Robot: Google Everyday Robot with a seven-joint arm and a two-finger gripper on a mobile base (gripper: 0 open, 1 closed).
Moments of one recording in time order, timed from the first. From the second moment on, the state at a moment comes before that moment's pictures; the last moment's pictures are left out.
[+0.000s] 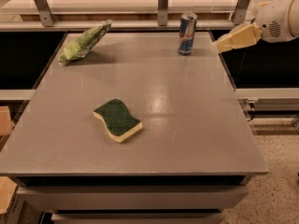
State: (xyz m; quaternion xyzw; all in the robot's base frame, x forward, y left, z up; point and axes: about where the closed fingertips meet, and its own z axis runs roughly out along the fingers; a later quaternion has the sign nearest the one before) arm 0.638 -0.241 0.992 -0.37 0.77 0.09 0.51
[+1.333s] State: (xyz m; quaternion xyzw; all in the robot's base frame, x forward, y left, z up) arm 0.690 -0.237 0.959 -0.32 0.75 0.16 0.55
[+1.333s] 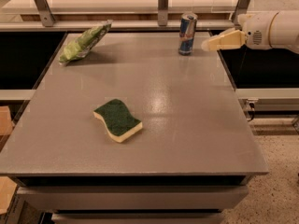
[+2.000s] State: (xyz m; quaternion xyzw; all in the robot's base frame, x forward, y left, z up) arm 0.718 -0.221 0.968 -0.32 0.73 0.17 0.57
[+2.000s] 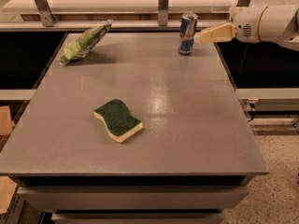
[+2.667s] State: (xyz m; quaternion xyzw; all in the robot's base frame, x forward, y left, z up) arm 0.736 -0.202 0.962 -0.32 0.72 0.20 0.59
